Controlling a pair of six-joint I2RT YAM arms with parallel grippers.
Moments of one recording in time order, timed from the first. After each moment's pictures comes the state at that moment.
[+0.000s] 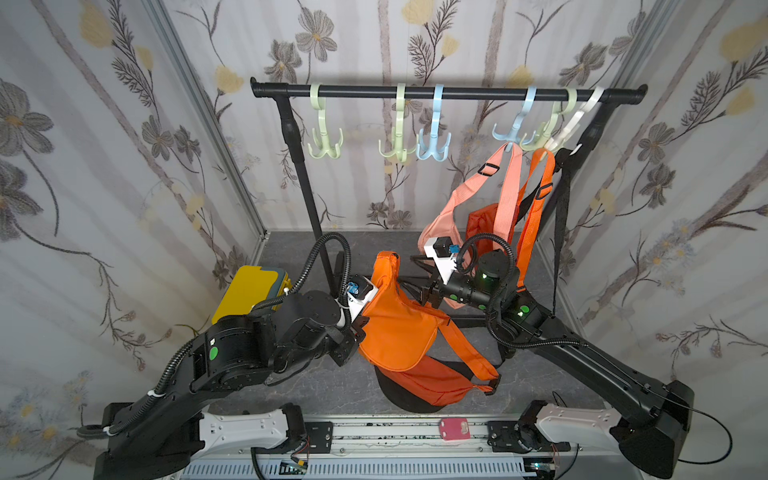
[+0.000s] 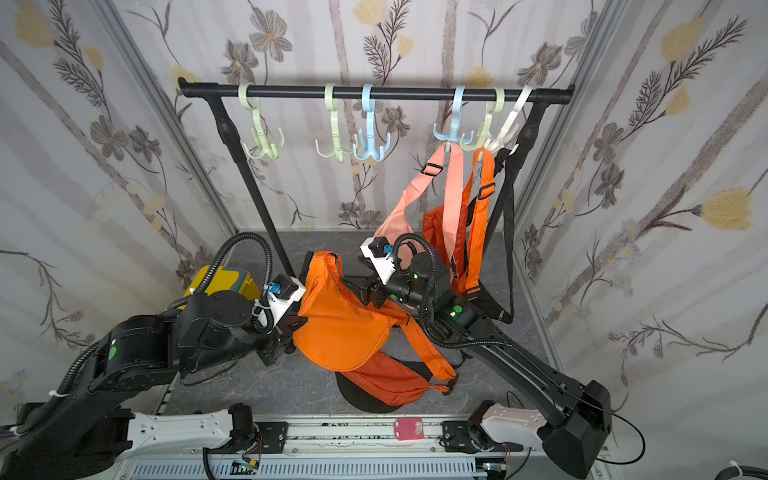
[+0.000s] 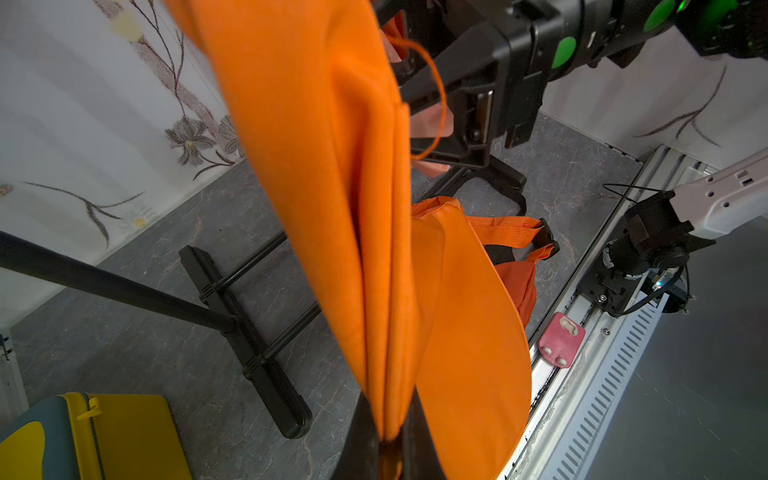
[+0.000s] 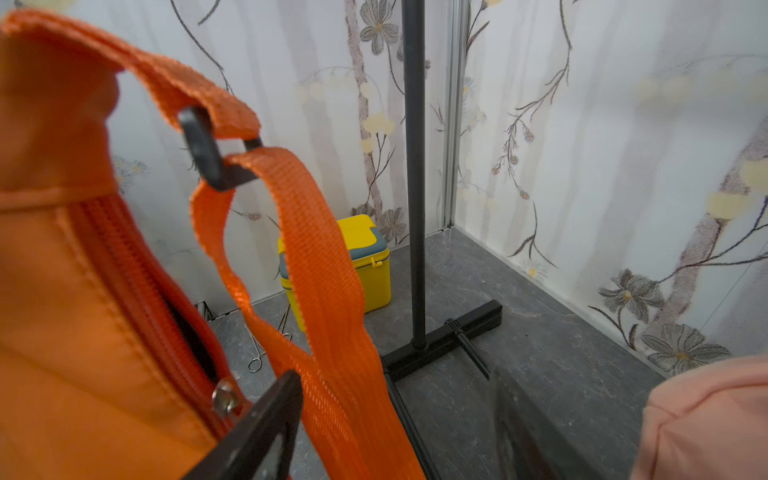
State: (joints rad) left arm -1.20 1.01 1.59 -1.24 -0.29 -0.18; right arm 0.77 1.21 1.12 0.01 -0.35 0.03
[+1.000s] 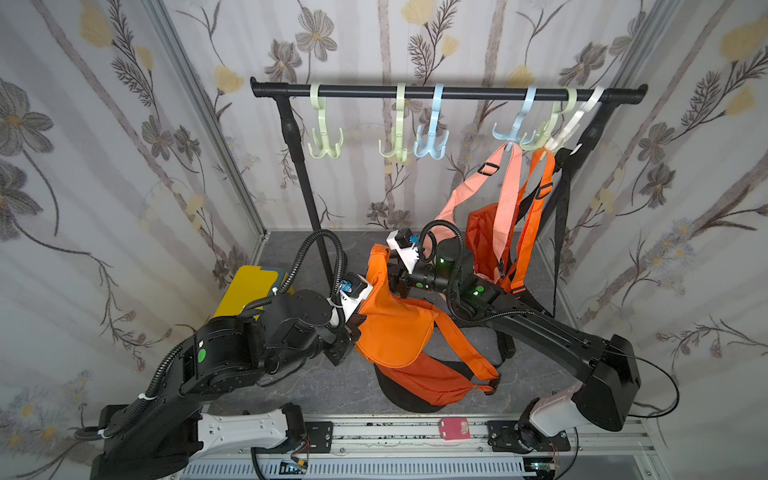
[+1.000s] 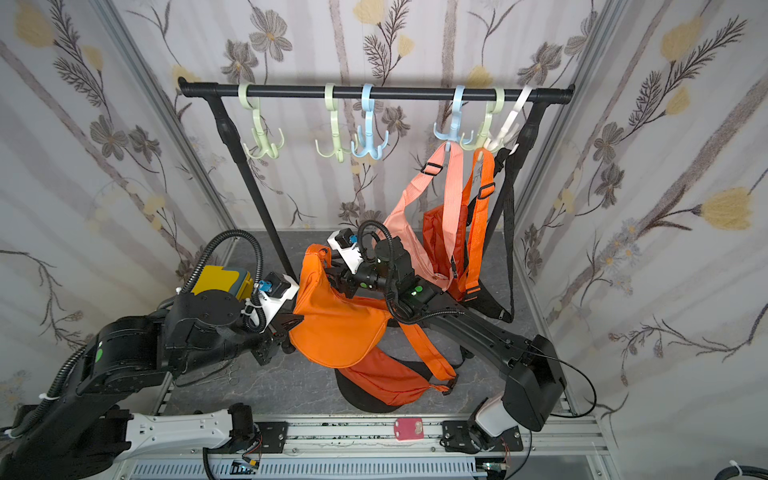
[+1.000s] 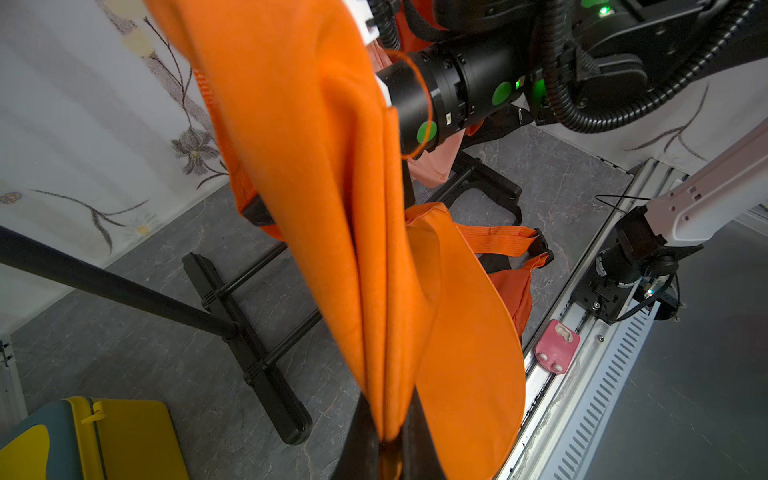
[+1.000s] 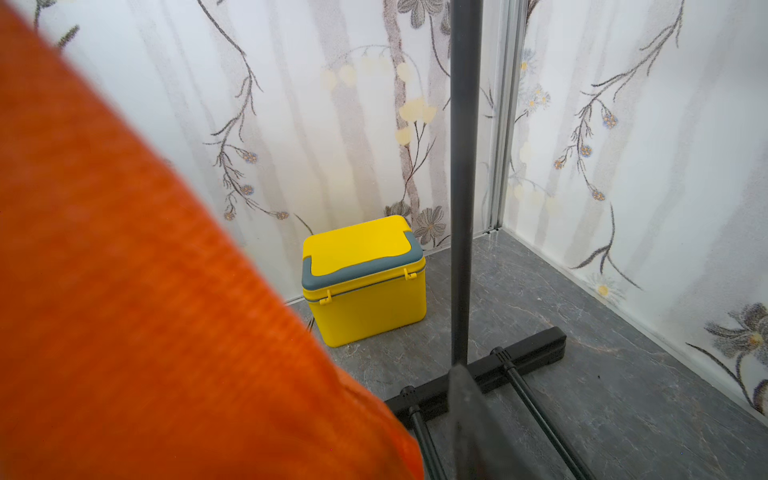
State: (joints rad) left arm -1.20 0.99 1.61 -1.24 -0.29 -0.18; right arm 0.79 1.50 1.29 0.14 -0.45 0.08
